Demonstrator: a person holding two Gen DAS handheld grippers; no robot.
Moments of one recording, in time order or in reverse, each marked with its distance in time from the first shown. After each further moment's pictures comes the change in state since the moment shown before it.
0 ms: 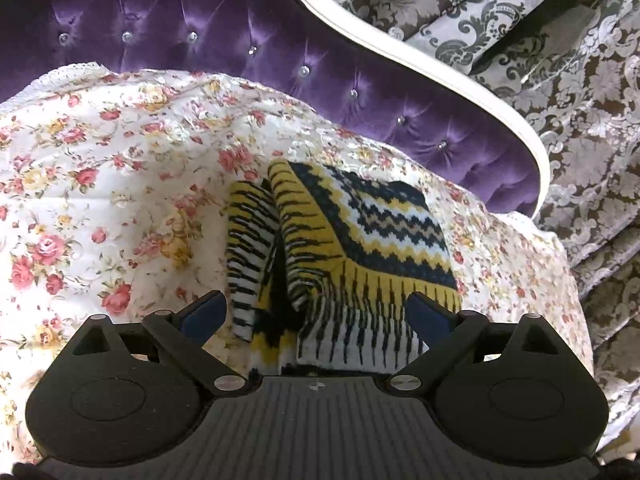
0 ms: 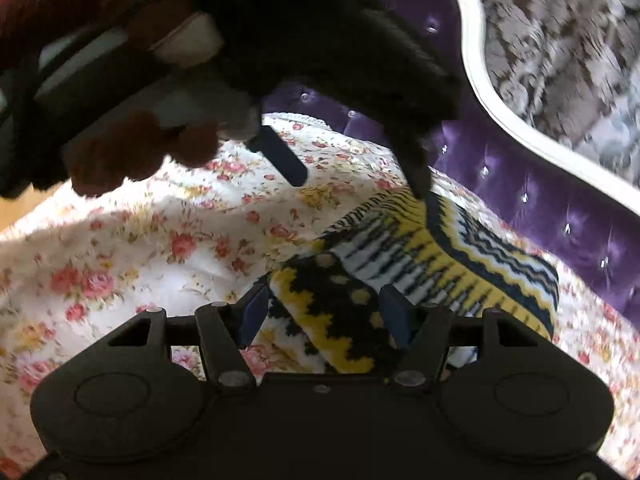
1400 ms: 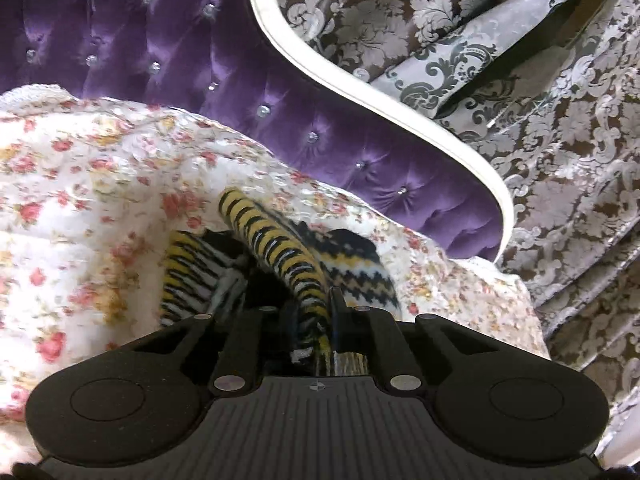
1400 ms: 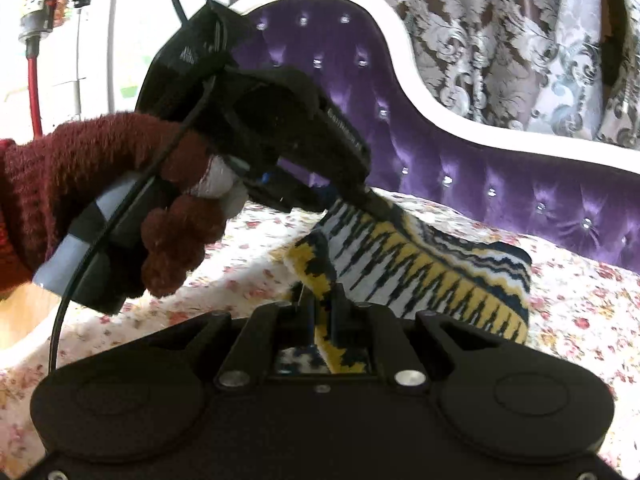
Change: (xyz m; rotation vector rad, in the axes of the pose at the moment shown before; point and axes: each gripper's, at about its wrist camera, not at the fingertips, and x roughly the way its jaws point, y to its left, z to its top) left arm 0.004 -0.011 0.019 -0.038 -0.128 -0.101; right arm -0.034 -0.031 -0.005 0.308 -0.172 0.026
